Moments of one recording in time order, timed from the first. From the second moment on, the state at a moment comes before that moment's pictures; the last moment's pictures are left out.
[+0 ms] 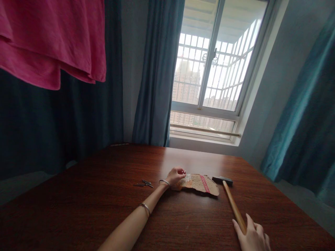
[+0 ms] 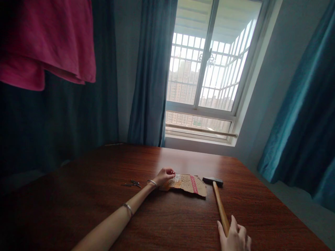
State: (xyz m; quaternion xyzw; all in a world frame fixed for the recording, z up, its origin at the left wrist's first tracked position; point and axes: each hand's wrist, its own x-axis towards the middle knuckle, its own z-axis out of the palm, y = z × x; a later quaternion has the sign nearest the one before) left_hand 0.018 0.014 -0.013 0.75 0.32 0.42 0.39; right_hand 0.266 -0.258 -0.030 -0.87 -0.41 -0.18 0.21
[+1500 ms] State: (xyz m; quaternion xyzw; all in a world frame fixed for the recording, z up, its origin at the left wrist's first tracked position) left_hand 0.017 0.010 -0.009 0.77 0.33 0.40 0.38; right_hand 0.152 -0.245 0.071 -0.49 -0.32 0.57 0.58
